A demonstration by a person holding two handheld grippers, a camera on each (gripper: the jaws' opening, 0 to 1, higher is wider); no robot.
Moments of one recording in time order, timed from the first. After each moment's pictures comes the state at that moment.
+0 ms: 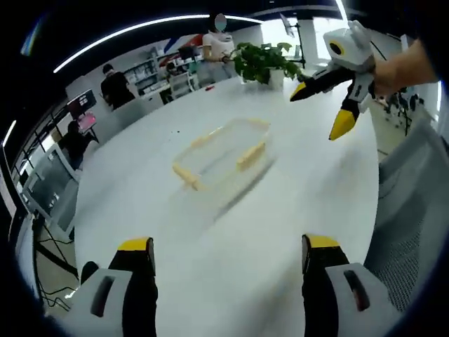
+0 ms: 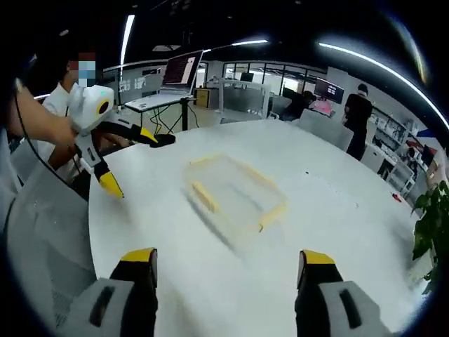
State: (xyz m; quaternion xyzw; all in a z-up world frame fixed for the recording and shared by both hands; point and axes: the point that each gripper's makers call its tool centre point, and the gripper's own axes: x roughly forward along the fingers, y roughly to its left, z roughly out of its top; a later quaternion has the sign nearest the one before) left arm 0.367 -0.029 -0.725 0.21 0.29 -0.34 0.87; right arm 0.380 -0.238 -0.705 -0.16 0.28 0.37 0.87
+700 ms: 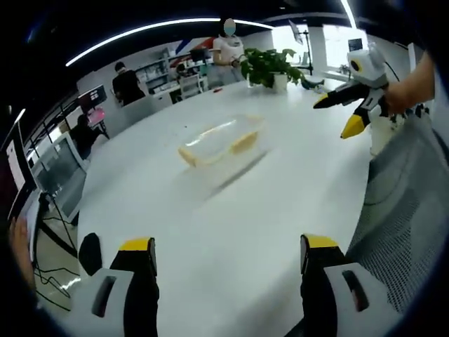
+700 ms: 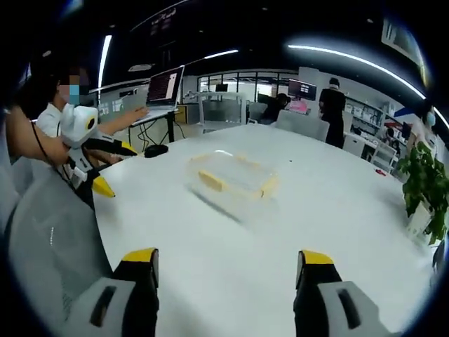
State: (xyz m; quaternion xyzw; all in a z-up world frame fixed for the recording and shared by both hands) left arm 0.326 -0.004 -0.726 0.19 0.28 -0.32 0.89; right arm 0.321 -0.256 -0.720 -0.11 0.27 0.33 0.90
